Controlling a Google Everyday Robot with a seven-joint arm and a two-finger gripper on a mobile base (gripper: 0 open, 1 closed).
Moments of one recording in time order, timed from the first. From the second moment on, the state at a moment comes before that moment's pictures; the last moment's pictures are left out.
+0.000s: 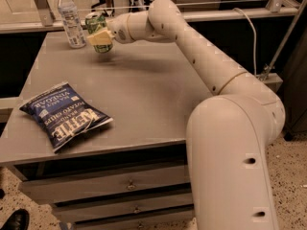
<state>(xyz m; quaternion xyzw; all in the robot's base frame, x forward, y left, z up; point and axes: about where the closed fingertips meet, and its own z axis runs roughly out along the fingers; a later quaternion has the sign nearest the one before) 0.818 0.159 0.903 -0.46 0.65 0.32 0.51</state>
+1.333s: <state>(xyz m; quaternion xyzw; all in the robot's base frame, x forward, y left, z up) 0.845 0.178 0.892 -0.46 0.65 0.30 0.52</state>
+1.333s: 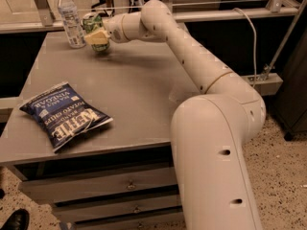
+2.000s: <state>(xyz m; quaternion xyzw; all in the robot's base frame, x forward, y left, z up) 0.854 0.185 0.889 -0.45 0.65 0.31 0.52</state>
